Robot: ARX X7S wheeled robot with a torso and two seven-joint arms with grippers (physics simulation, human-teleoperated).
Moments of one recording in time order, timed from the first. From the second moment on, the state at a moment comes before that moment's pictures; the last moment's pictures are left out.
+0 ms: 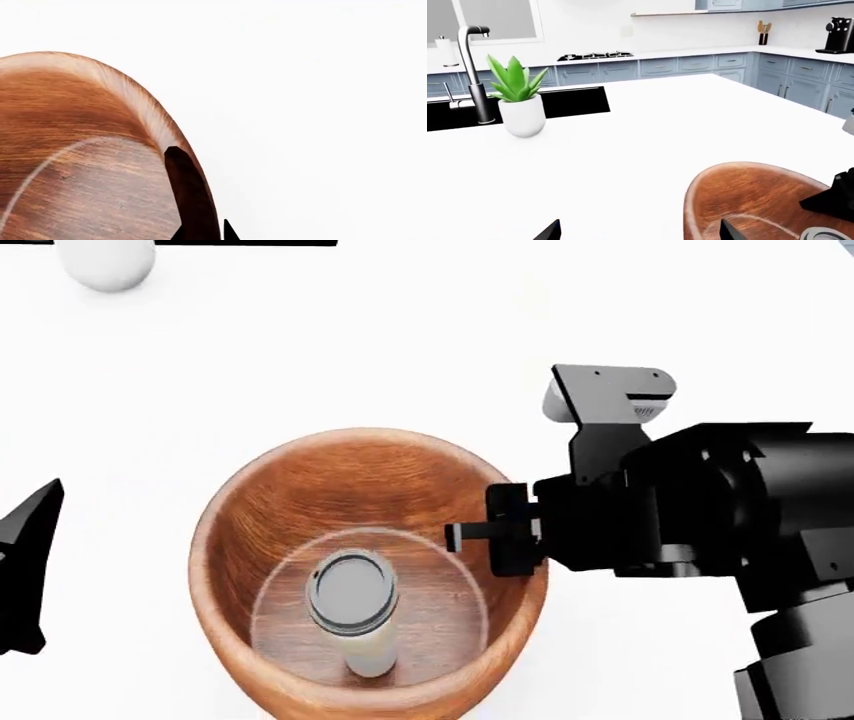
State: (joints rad) left arm -0.67 -0.99 0.15 0.70 -1.57 -0.79 -0.72; right arm 1.38 0.36 -0.68 0.73 1.04 1.22 -0.06
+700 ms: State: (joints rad) left arm -0.67 -1.00 0.13 0.70 -1.58 -0.78 -0.72; right arm 1.41 0.49 -0.54 0.65 1.17 1.37 0.10
